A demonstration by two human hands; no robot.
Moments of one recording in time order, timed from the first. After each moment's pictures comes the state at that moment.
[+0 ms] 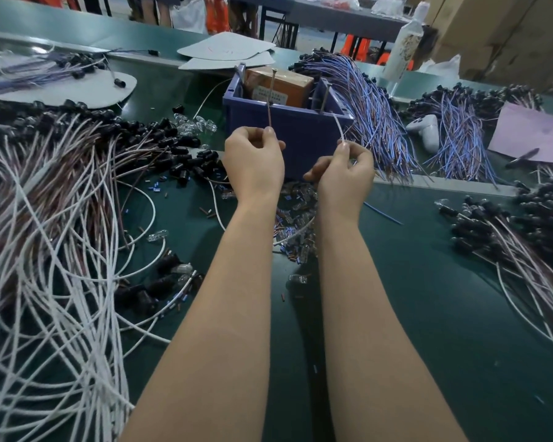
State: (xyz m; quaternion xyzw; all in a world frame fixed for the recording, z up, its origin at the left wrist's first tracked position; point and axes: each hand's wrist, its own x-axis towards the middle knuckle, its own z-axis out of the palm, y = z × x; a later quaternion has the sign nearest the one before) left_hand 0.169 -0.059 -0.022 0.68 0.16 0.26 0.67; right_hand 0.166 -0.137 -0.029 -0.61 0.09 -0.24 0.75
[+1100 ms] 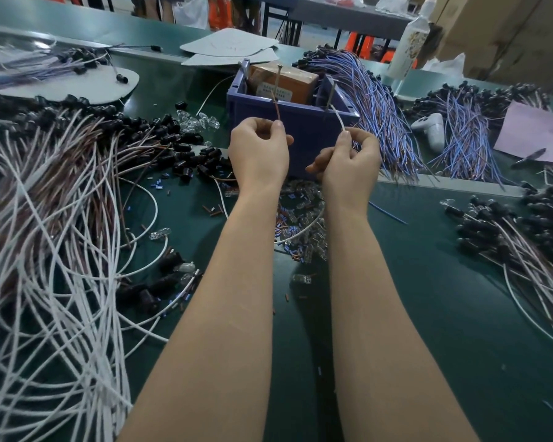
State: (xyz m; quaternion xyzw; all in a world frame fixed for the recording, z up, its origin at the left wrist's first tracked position) left_hand 0.173 -0.056 -0.016 0.68 0.14 0.23 0.68; right_hand 0.173 -0.141 -0.026 -0.68 0.04 -0.24 0.69
